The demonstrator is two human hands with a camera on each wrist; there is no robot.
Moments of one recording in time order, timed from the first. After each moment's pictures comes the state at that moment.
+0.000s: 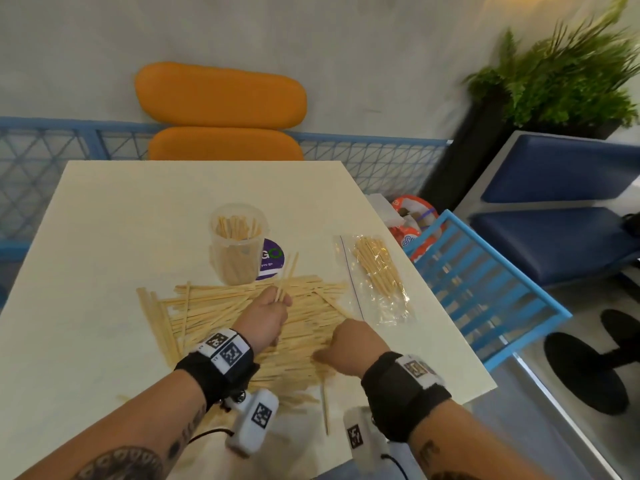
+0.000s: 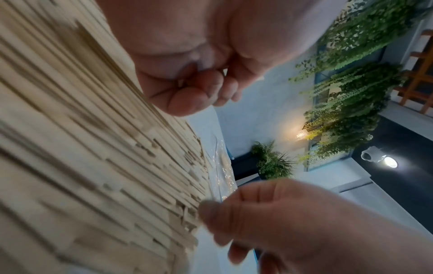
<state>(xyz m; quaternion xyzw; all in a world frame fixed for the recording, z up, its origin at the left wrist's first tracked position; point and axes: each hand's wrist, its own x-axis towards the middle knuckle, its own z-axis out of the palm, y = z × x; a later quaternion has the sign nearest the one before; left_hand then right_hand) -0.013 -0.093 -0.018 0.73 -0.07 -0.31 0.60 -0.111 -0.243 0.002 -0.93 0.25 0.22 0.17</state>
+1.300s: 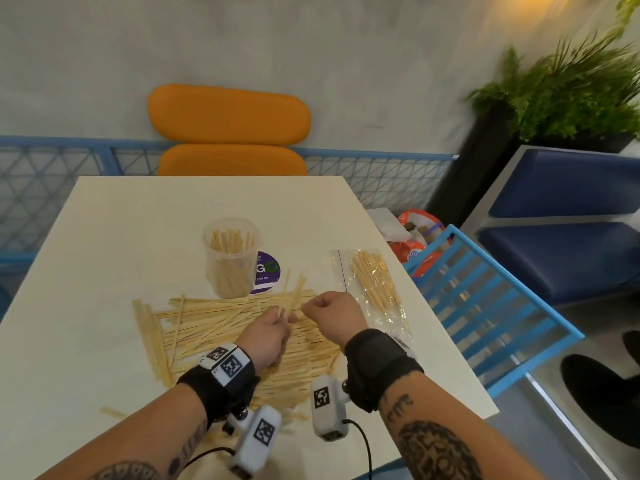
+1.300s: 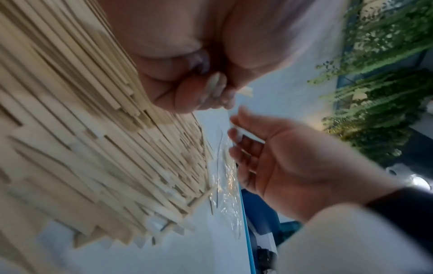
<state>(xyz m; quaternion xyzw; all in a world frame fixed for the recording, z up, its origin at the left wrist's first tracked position) -0.029 -0.113 -0.014 0.71 -0.04 -0.34 0.61 -0.067 -0.259 0.017 -0.85 0.29 0.01 0.45</state>
